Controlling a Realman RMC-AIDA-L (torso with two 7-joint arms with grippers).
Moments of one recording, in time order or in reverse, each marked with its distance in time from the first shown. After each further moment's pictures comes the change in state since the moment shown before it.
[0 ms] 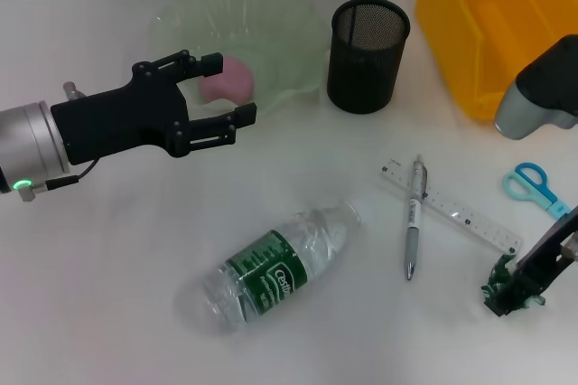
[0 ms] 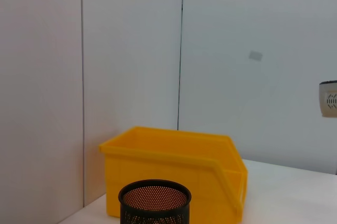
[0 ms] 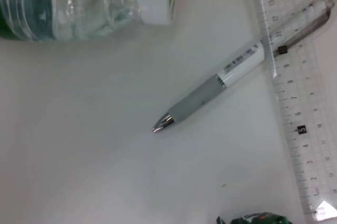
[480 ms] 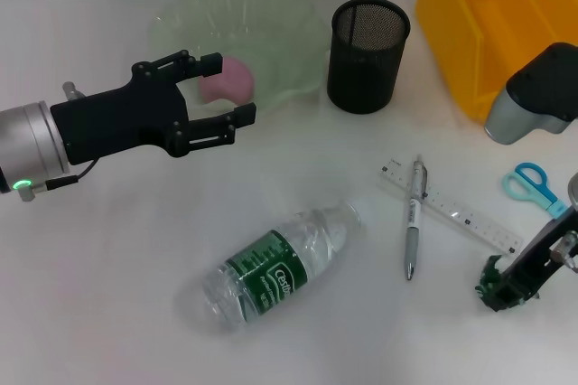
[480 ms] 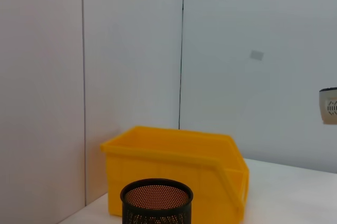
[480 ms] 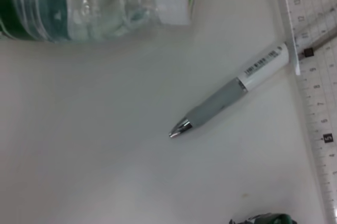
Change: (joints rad) left arm 0.001 0.000 0.000 0.000 0.000 -0.003 0.002; right arm 0.011 -0.002 -0.010 0.052 0.033 0.028 -0.013
